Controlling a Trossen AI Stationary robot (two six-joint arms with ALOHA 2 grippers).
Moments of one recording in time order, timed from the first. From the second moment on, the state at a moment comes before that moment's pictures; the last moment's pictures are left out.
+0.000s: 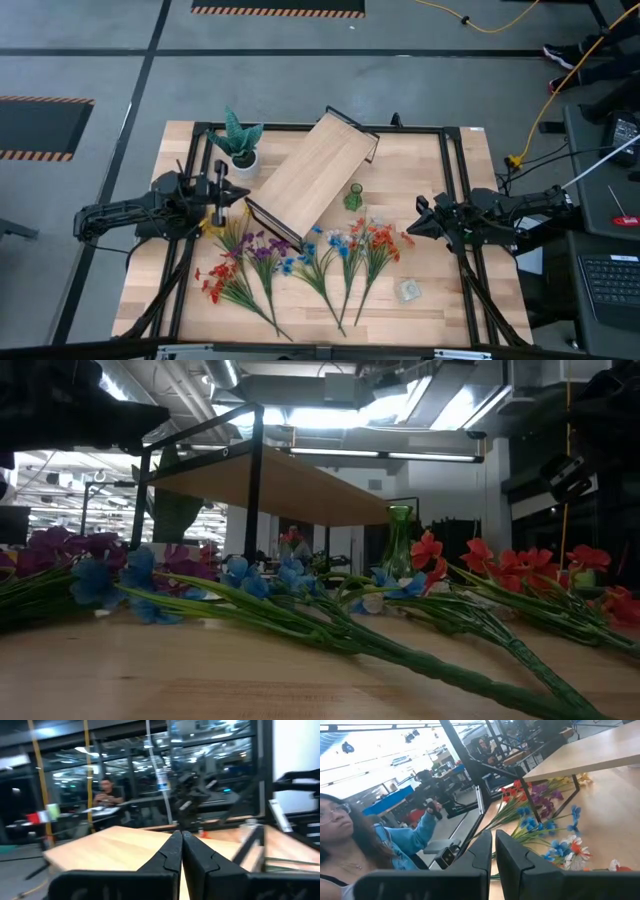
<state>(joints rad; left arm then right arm) 0.24 0.00 0.01 0.18 0.19 0.08 0.17 0.01 0.01 0.05 -0.18 0.52</state>
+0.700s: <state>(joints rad) 0.24 0.00 0.01 0.17 0.21 0.03 0.17 0.01 0.01 0.05 -0.17 0.28</state>
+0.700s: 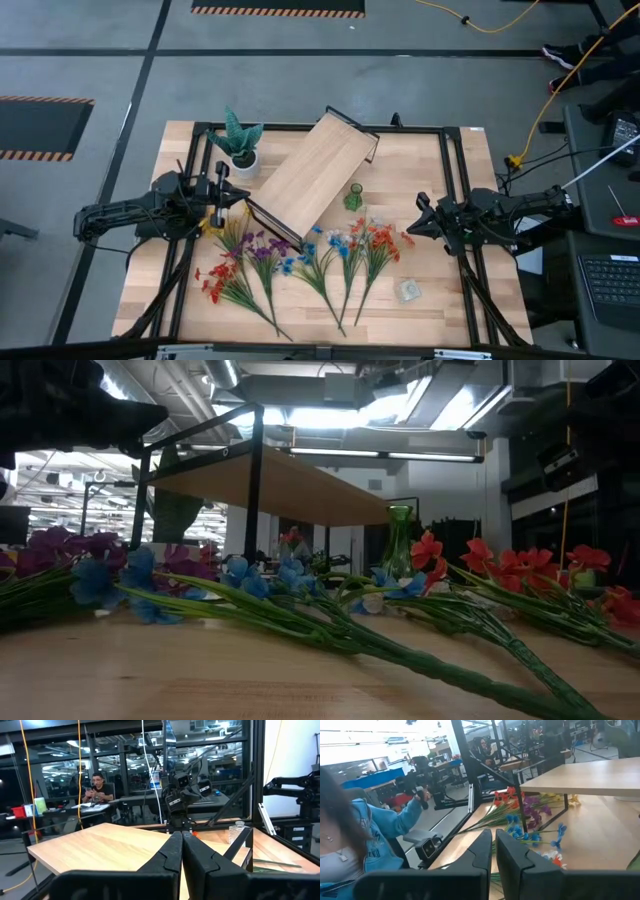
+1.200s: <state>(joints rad) 0.24 0.00 0.01 0.18 0.21 -0.01 0.17 0.01 0.01 0.05 -0.11 0.28</state>
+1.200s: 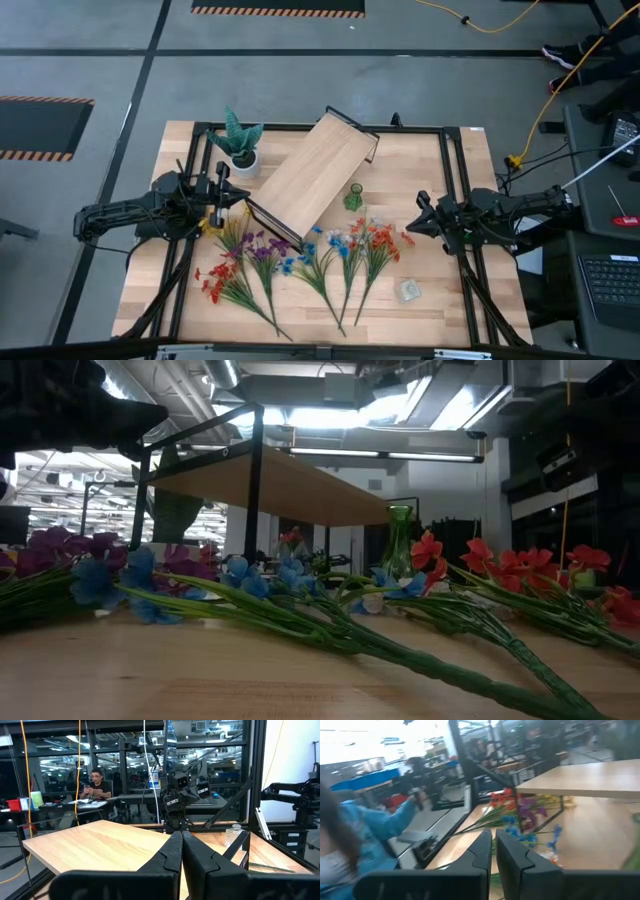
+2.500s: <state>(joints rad) 0.24 0.00 0.01 0.18 0.20 -0.01 0.17 0.59 0.38 0.02 0.32 0.05</state>
